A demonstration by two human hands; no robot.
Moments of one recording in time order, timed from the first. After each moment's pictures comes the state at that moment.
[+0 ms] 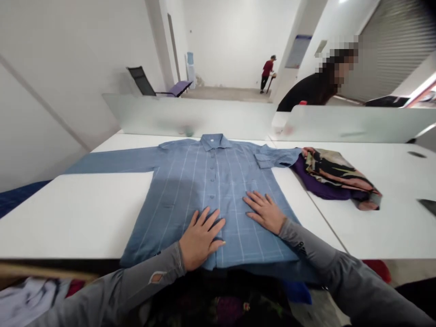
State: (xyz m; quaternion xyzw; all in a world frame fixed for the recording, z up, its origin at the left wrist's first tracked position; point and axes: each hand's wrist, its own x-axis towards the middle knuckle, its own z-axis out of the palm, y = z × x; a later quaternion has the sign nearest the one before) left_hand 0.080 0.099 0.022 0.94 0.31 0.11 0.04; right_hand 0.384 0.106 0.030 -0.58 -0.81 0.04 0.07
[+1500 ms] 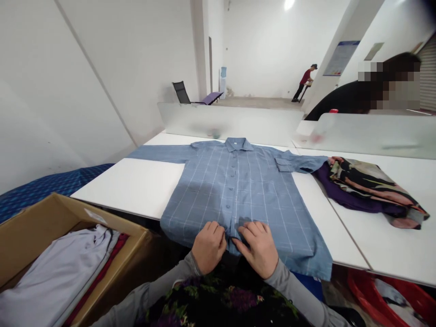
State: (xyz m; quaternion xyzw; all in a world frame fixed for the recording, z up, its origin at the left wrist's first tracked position) left_hand 0.078 0.011 0.010 0.84 0.46 0.28 0.01; right_hand 0.267 -0.002 0.022 -0.51 -0.82 -0.05 0.25
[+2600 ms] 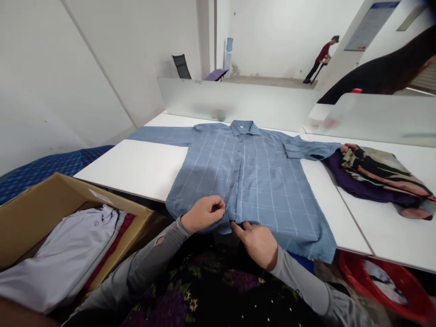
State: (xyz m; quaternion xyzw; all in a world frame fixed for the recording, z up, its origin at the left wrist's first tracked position) left_hand 0.039 0.048 0.069 0.77 0.43 0.27 0.39; right_hand 0.249 -0.014 0.028 -0.46 -0.89 -0.03 -0.01
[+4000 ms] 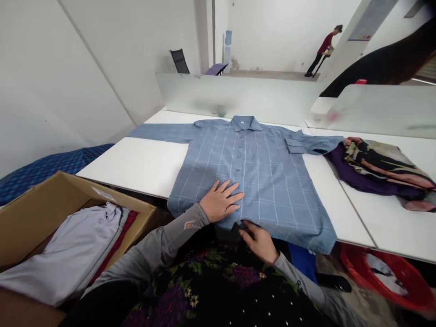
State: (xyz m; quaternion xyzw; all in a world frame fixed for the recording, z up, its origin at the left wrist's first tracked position) left_hand 0.061 0.075 0.021 0.93 0.33 0.13 0.00; right_hand 0.260 -0.022 -0.049 -0.60 -0.73 0.24 0.23
